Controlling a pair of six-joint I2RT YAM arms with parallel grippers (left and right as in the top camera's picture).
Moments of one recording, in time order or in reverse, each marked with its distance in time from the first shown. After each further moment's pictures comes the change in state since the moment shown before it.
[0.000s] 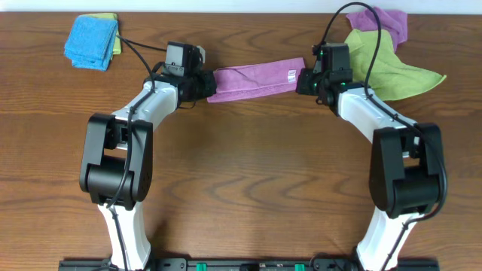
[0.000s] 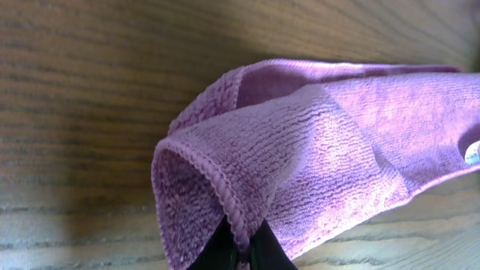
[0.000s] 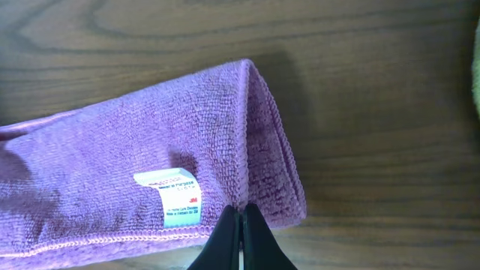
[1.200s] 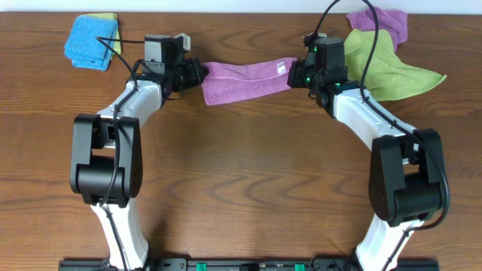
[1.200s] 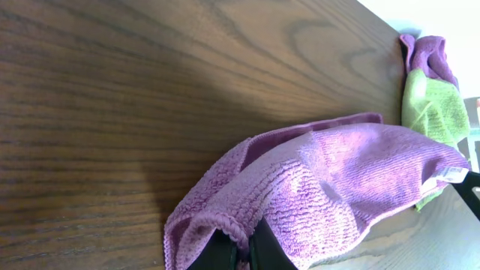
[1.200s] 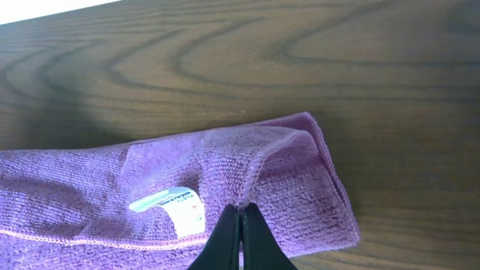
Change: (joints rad) left arm 0.097 0.000 -0.011 0.177 0.169 -0.022; right arm 0.050 -0.055 -0.001 0.078 -0.023 -0.007
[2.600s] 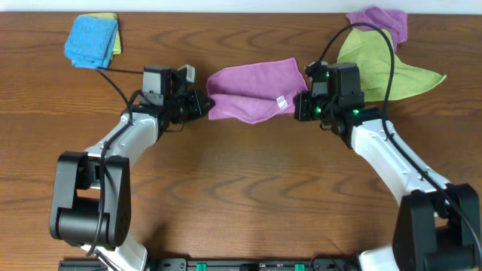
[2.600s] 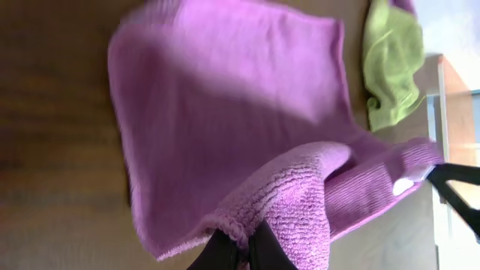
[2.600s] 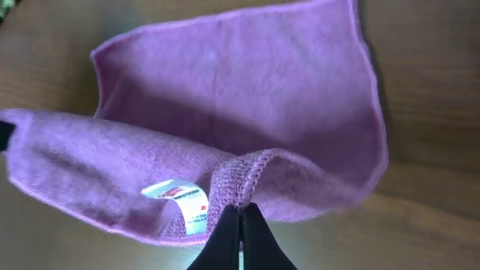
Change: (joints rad) left arm -0.034 -0.288 -0.338 0.002 0.084 -0.030; right arm 0.005 -0.314 -0.255 -0.177 -0.148 -0.075
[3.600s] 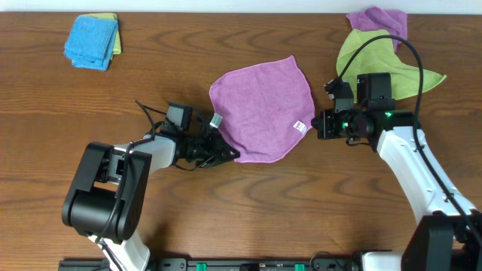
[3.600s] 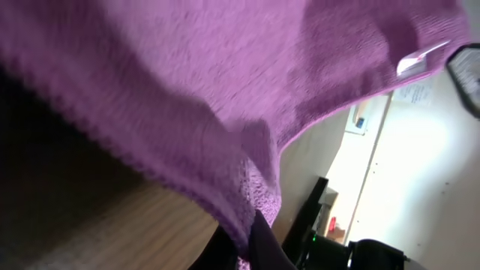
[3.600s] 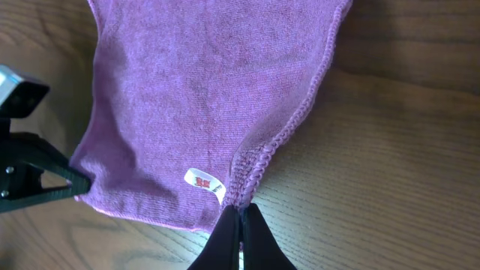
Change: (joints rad) left arm -0.107 0.060 -0.257 0.049 0.384 -0.057; right arm -0.152 -0.125 -0.011 -0.383 -0.163 -0.192
